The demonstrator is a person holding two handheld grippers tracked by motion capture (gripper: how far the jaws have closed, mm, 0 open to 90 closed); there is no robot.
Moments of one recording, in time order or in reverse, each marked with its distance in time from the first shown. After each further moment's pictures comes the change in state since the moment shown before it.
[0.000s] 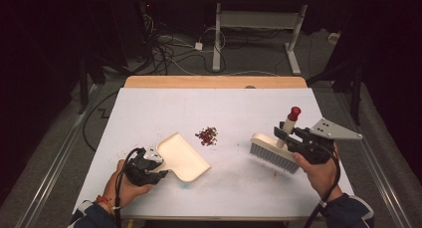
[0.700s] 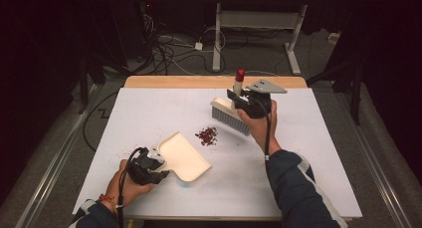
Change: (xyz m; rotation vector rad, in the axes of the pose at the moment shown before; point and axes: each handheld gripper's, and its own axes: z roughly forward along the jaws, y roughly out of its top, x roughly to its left) left arm 0.001 0.004 0.009 0.035 -0.003 -0.007; right arm 0.011 0.047 0.167 -0.034 -0.054 0.001
